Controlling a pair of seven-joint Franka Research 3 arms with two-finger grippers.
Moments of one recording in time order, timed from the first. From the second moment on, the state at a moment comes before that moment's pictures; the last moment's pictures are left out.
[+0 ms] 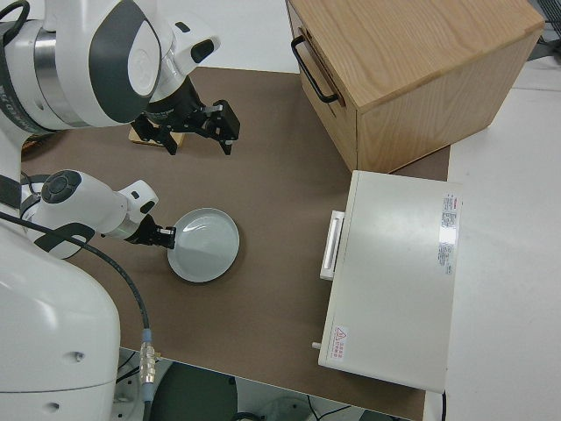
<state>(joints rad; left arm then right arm) -0.68 0.40 -0.20 -1.91 -0.06 2.42 -0.93 0.03 0.00 0.09 -1.47 0.00 1.39 0.03</state>
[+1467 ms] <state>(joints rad) -0.28 0.10 -0.17 -1.89 -0.17 1.92 -0.47 0.03 0.00 0.09 -1.47 0.00 1.39 0.03</state>
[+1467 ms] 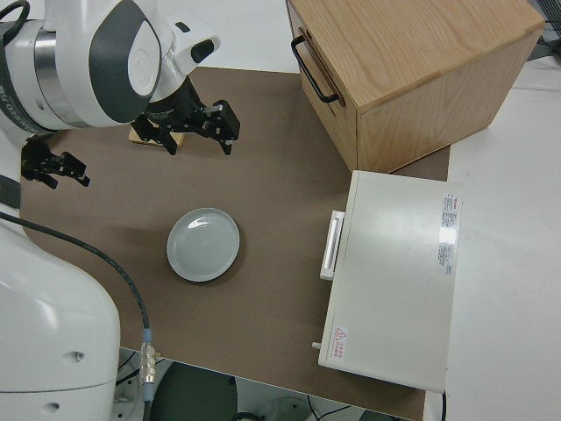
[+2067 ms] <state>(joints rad) -0.02 -0.03 -0.17 -1.89 -0.10 1.78 -0.12 0.03 0.00 0.09 -1.47 0.00 1.39 0.03</state>
